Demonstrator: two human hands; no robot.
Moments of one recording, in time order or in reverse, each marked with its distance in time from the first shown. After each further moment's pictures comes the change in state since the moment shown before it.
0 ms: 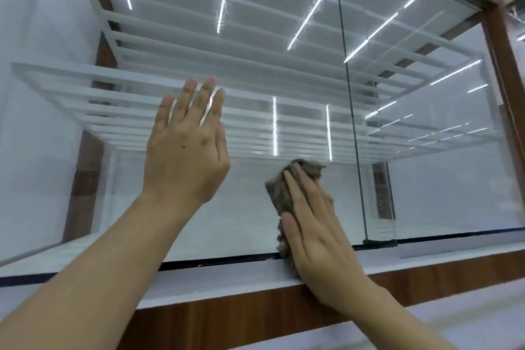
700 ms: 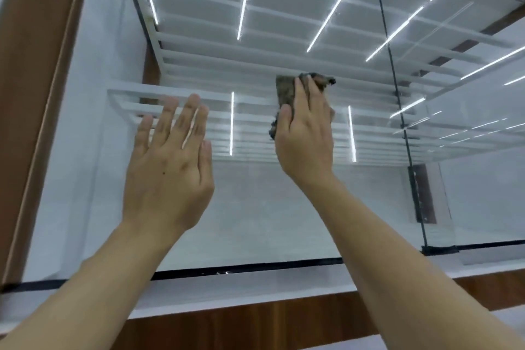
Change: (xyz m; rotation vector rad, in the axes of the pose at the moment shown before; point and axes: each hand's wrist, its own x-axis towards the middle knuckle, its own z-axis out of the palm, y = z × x) left_hand -0.033 -0.088 -0.044 0.094 0.015 -0.043; right_hand 0.171 -0.082 0.030 0.054 0.331 0.292
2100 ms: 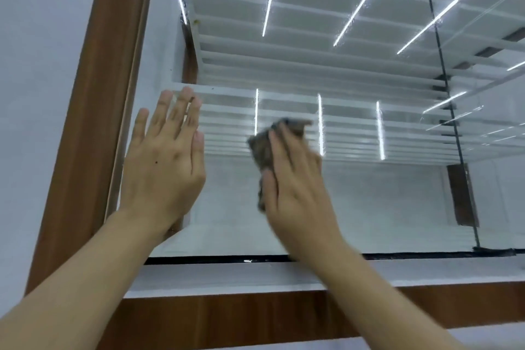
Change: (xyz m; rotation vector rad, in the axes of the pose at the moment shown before) left_hand -0.005 -0.070 -0.031 0.024 -0.015 -0.011; right_hand -0.102 -0.041 0.015 -0.060 -0.162 -0.293
